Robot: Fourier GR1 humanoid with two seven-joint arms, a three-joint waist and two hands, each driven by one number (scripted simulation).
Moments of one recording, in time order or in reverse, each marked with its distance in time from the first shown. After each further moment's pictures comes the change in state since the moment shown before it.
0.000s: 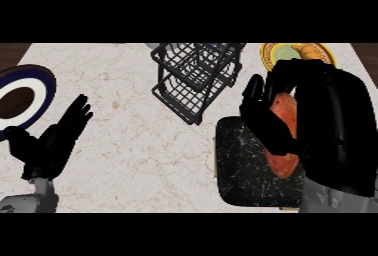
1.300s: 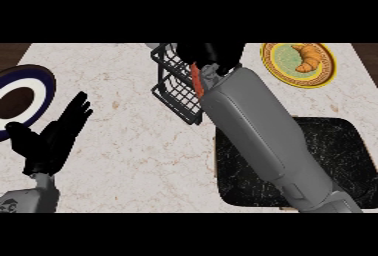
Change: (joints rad) left arm -0.032 -0.016 0.037 0.046 -0.020 -0.031 -0.019; right arm -0.451 0.251 -0.119 0.929 0.040 -0.260 -0.084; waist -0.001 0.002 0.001
